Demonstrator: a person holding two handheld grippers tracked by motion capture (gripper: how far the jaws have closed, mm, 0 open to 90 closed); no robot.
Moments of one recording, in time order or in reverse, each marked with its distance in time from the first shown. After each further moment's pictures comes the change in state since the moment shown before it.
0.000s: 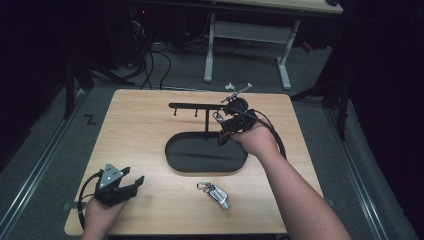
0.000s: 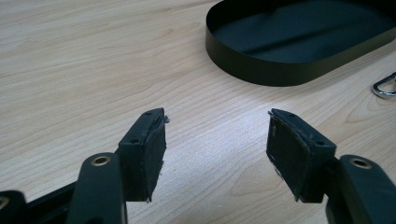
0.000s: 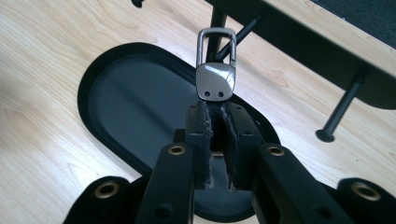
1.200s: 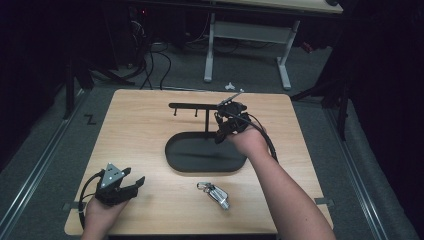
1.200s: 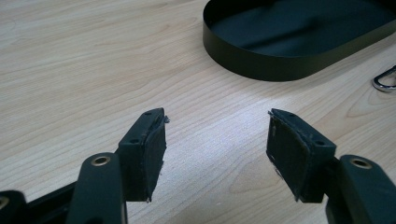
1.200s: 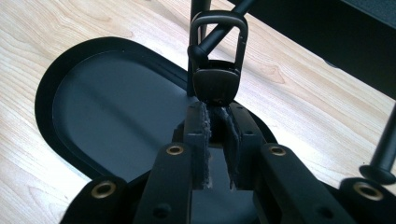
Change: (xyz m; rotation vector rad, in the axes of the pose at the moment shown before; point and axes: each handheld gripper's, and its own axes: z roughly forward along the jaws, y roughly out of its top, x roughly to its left) left arm -0.001 -0.001 0.002 0.011 -0.005 0.015; right arm -0.003 -0.001 0.040 0.018 -0.054 0.025
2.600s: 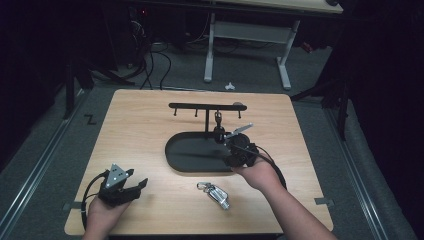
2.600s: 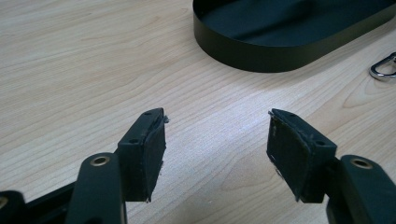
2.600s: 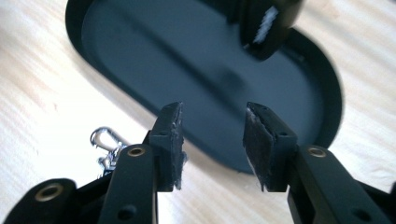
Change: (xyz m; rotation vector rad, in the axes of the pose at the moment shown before) left arm -0.005 0.000 0.006 0.034 -0.016 0.025; right arm 0.021 -0.084 -0.001 0.017 0.082 -0.031
